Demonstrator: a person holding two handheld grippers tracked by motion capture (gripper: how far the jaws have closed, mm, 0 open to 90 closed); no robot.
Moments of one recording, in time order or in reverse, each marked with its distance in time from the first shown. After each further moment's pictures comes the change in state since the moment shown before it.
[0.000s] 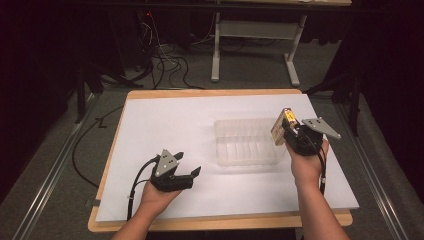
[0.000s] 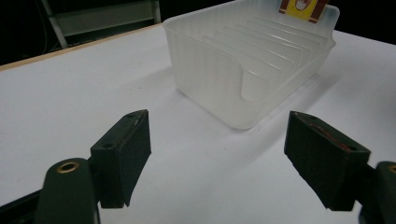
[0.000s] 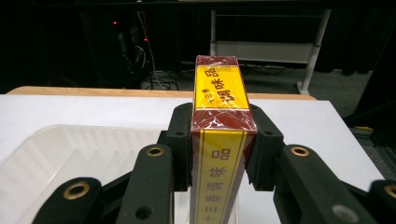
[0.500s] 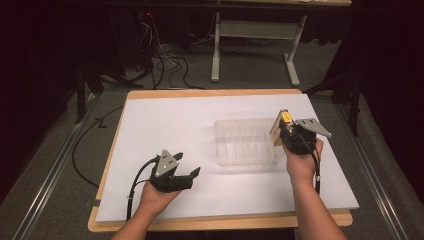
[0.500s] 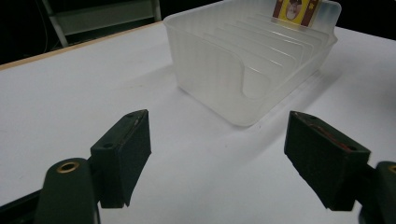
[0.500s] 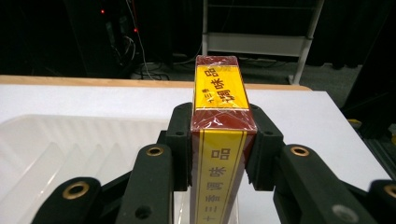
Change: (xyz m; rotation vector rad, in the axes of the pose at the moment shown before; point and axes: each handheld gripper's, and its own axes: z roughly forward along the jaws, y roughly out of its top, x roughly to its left) left arm 0.001 -0.001 -0.001 0.008 0.002 0.008; right arm 0.003 -0.012 0.019 0.036 -0.040 -0.011
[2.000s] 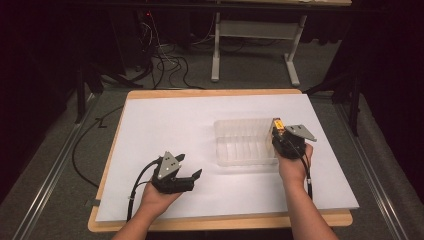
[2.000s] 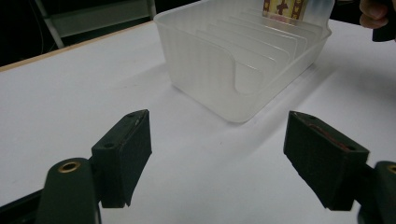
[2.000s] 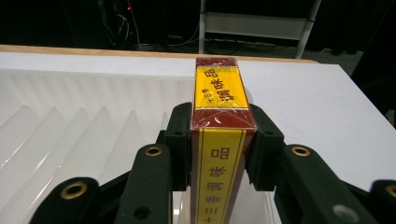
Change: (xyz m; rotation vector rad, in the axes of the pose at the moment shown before) left arm -0.005 -0.001 0.001 0.007 -0.011 0.030; right arm 0.009 -0.031 0.023 0.061 -0.019 -0.026
